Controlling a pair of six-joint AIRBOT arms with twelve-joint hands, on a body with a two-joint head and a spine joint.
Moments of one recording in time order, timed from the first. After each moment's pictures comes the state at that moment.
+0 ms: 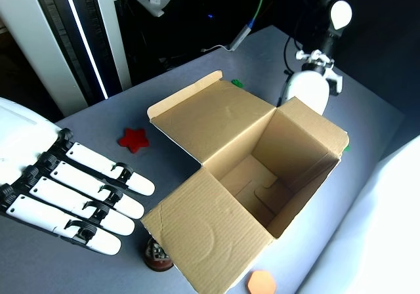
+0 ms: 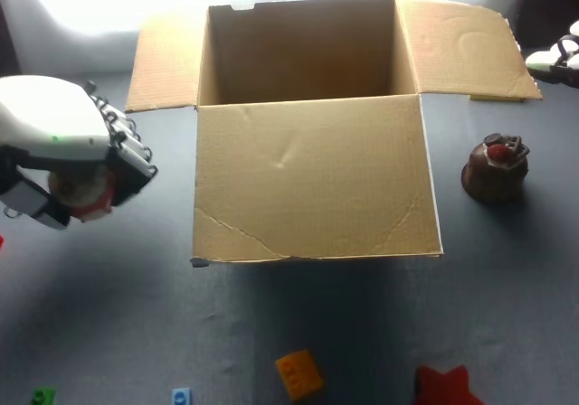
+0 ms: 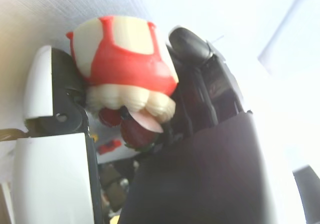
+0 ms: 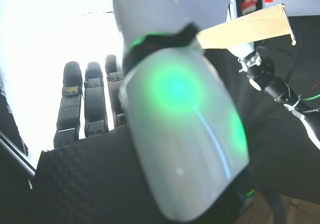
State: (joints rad) left arm 0.41 -1.10 1.73 1.59 -0.82 -0.28; right arm -0.16 -0.50 0.72 0.26 0.16 -1.35
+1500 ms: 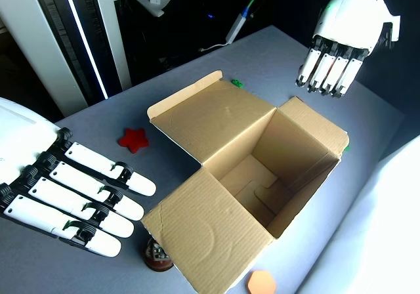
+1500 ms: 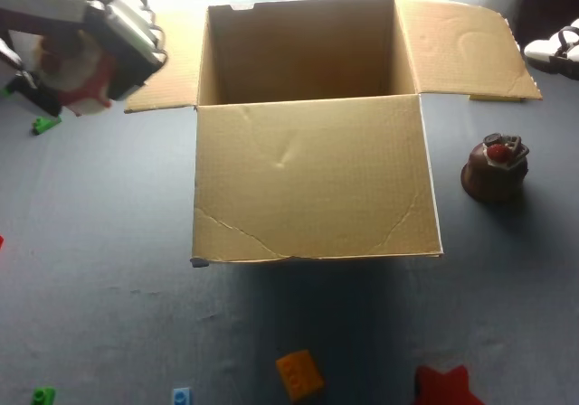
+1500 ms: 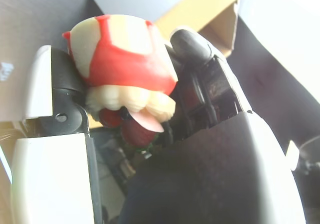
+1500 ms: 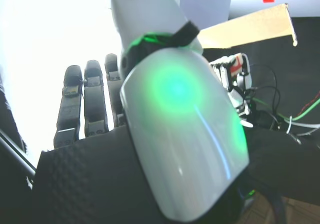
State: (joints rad) left arm -0.21 -1.06 1.68 2.15 -1.15 -0.64; right arm -0.16 -0.50 0.72 0.26 0.17 -1.37
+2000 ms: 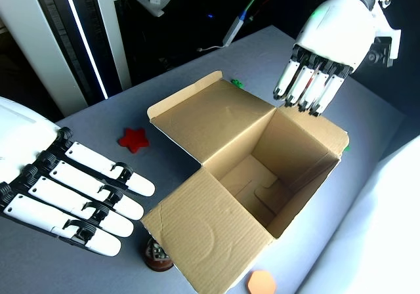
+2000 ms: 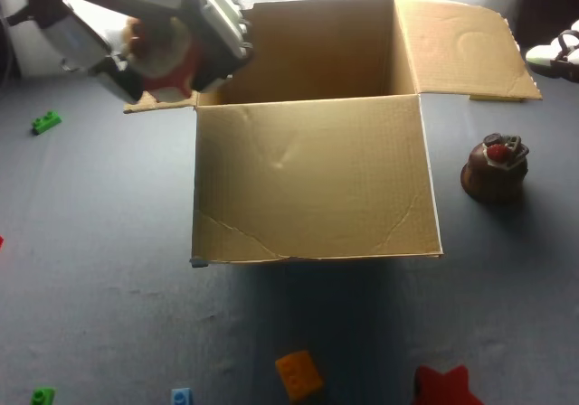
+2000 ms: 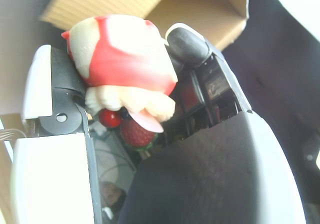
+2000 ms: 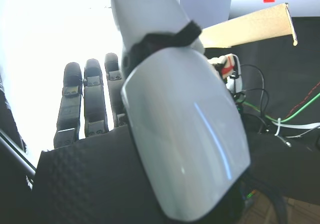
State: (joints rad) left arm -0.22 -1.23 1.73 2.17 -1.18 -0.66; right arm -0.16 -0.50 0.72 0.26 0.17 -1.37
